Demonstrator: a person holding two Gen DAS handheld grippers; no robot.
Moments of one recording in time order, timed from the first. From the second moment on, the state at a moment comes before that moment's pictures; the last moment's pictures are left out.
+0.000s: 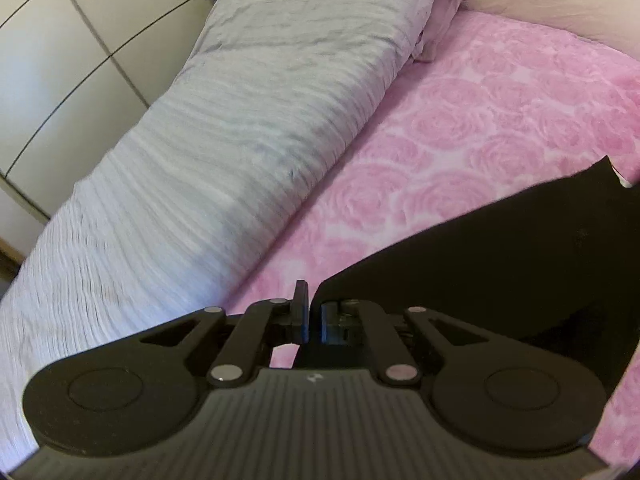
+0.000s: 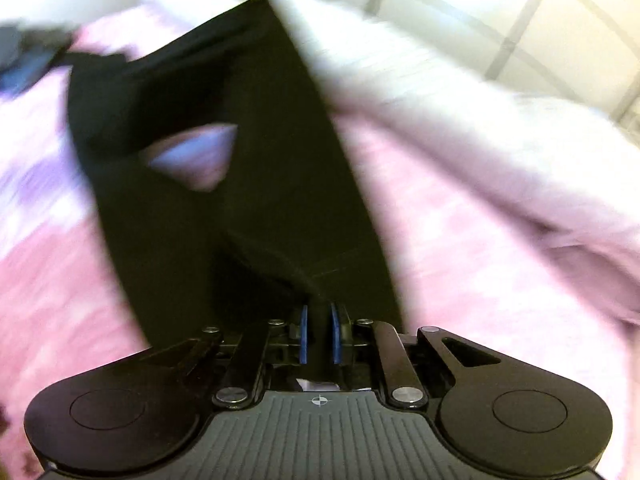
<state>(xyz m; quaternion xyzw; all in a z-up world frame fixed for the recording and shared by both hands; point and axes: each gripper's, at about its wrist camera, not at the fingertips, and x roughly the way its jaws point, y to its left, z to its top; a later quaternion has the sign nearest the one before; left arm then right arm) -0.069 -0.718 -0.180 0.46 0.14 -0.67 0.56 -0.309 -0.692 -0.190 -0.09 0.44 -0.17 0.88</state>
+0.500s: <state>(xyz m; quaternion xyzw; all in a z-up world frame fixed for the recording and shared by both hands) -0.037 -0.650 -0.224 0.49 0.16 -0.63 0.58 -0.268 -0.731 -0.227 -0.10 0.47 -0.24 0.84</state>
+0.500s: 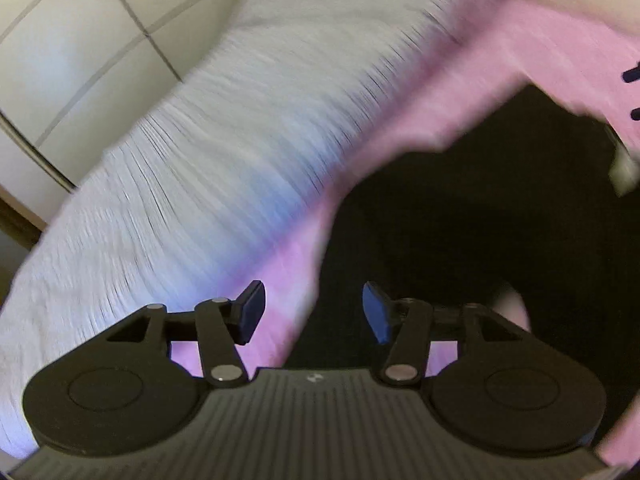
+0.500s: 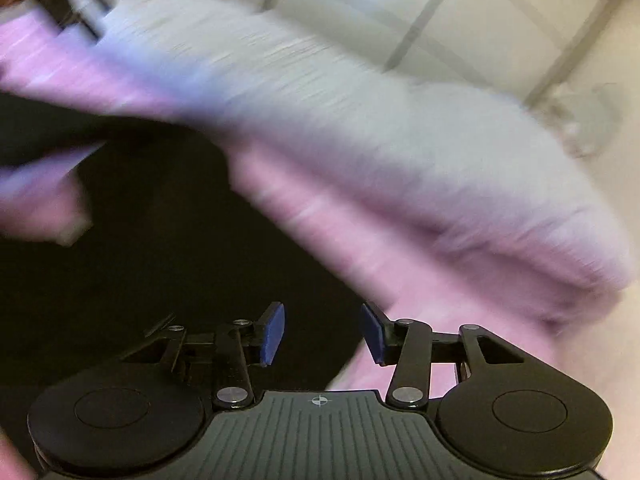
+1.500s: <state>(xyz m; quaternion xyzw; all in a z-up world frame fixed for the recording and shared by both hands) 0.096 -0.450 -0.298 0.60 0.04 -0.50 0.62 -0.248 -0.568 -0.310 -0.19 0.59 -0.12 0.78</state>
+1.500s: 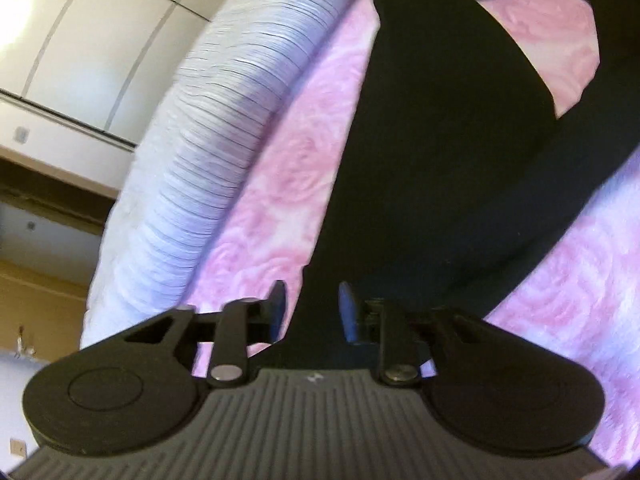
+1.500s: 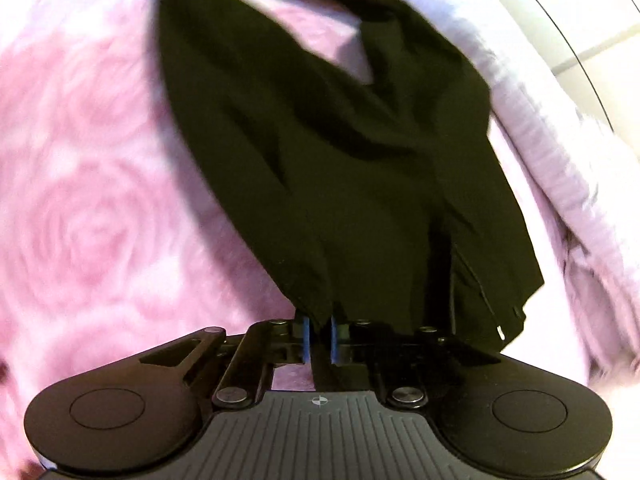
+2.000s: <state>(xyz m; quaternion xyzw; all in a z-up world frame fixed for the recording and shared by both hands) -0.161 -0.390 -0.368 0.57 -0.14 -0.64 0.49 -0.282 -0.572 -0.243 -0.12 0.58 -0.10 0.80</state>
